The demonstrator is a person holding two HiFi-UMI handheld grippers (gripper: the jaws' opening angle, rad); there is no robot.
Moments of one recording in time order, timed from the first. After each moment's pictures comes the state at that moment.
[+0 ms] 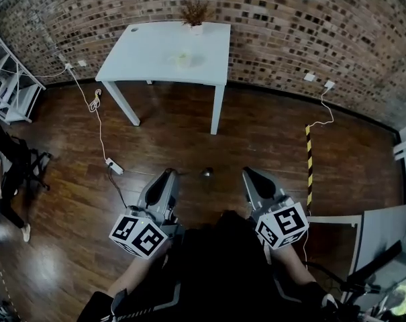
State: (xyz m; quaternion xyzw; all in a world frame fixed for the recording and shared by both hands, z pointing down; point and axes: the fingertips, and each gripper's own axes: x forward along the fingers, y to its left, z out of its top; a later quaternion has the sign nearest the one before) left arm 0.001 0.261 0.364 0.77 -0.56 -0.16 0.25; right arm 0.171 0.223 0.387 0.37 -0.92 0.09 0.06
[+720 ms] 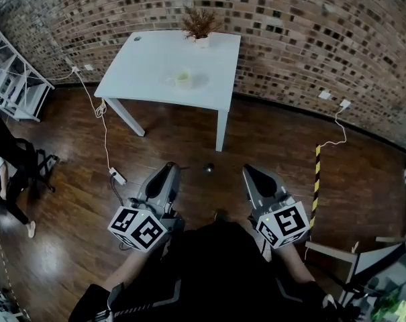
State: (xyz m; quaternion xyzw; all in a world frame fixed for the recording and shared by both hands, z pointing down) left arm 0.014 0.084 0.351 0.77 -0.59 -0.13 0.23; right arm 0.178 0.044 0.372 0.32 -0.94 0.07 0.04
